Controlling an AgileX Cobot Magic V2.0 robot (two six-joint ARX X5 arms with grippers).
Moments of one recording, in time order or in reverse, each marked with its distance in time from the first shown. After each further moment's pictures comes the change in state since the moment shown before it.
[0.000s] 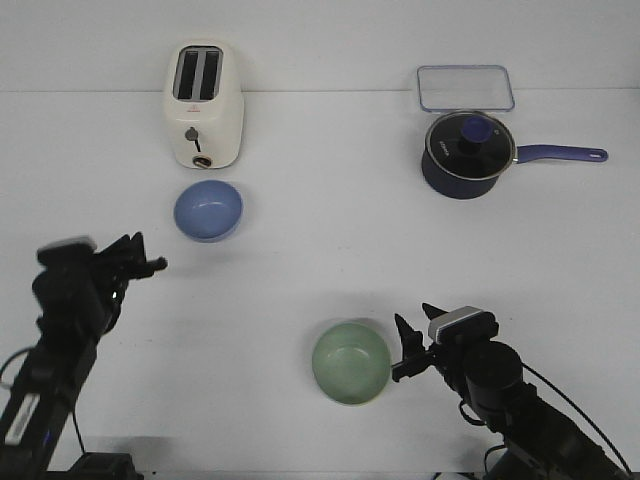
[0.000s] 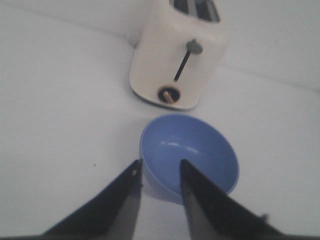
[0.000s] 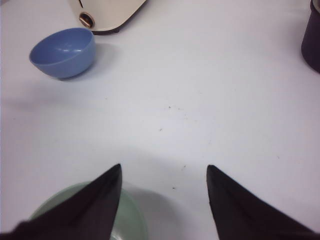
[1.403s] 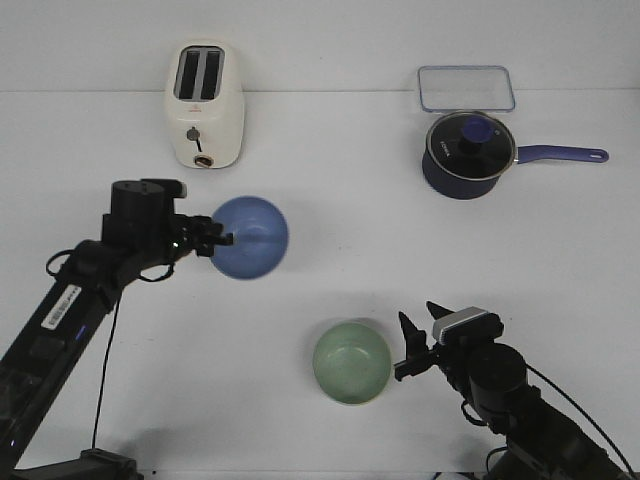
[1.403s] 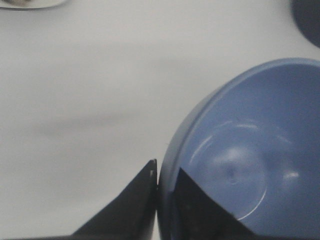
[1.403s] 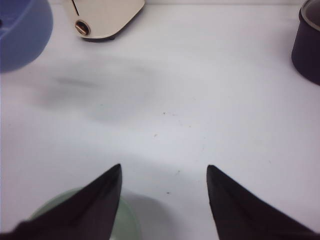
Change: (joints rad) left arm -0.258 0.375 0.441 -0.430 0.252 0.097; right arm 0.000 -0.017 0.000 0.000 0.026 -0.007
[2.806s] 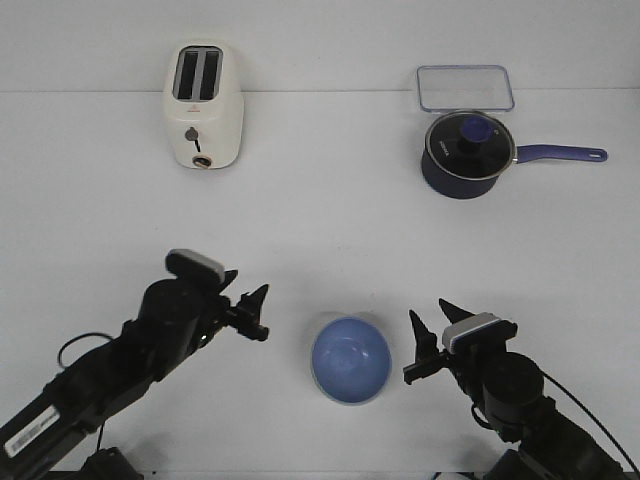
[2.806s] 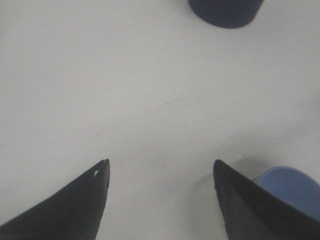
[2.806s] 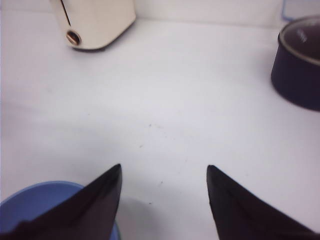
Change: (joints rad) left arm -0.450 -0.387 -0.260 0.099 -0.423 -0.048; right arm 0.000 -0.073 0.000 -0.017 0.049 -0.083
